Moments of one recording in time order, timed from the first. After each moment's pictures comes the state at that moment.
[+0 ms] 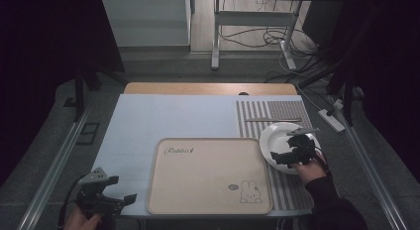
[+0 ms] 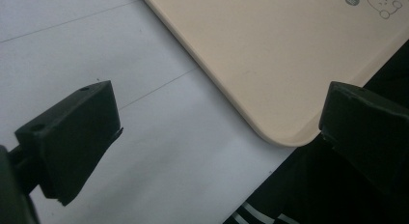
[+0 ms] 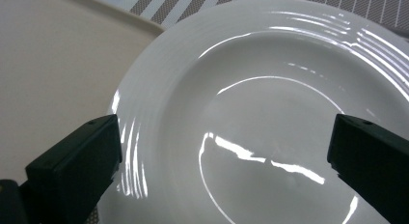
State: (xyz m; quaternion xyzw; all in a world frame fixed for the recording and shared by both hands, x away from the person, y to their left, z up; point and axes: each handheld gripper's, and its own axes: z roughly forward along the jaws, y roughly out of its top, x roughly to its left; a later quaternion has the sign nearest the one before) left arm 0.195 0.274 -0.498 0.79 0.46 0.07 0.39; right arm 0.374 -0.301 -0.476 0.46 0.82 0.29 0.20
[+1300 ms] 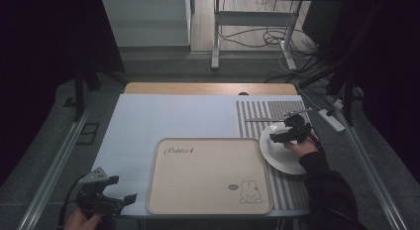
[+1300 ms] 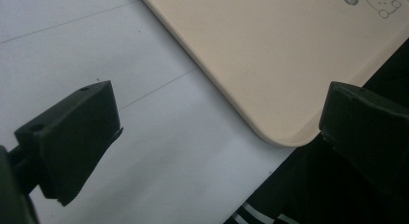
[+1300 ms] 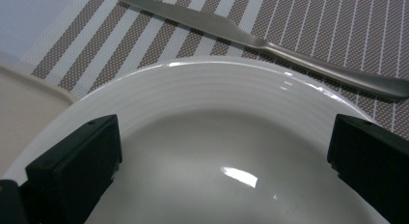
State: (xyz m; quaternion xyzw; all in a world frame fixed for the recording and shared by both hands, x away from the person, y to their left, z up) left arm 0.195 0.274 -0.498 0.80 0.46 0.07 0.39; right arm 0.450 -0.302 -0.481 0.49 0.81 0.26 0.20
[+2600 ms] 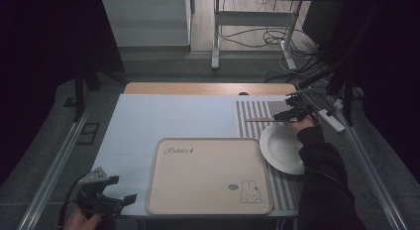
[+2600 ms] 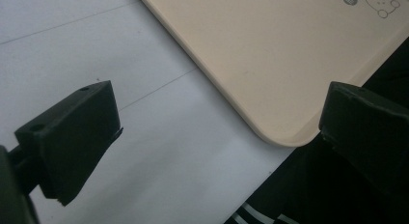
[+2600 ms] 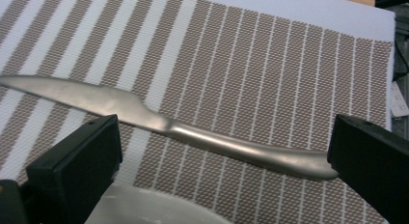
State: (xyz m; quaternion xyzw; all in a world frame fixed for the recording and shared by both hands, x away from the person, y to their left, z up) left arm 0.195 0.274 -0.498 0.80 0.46 0.07 0.39; right arm 0.536 -0.317 -0.476 0.54 0.79 0.22 0.21
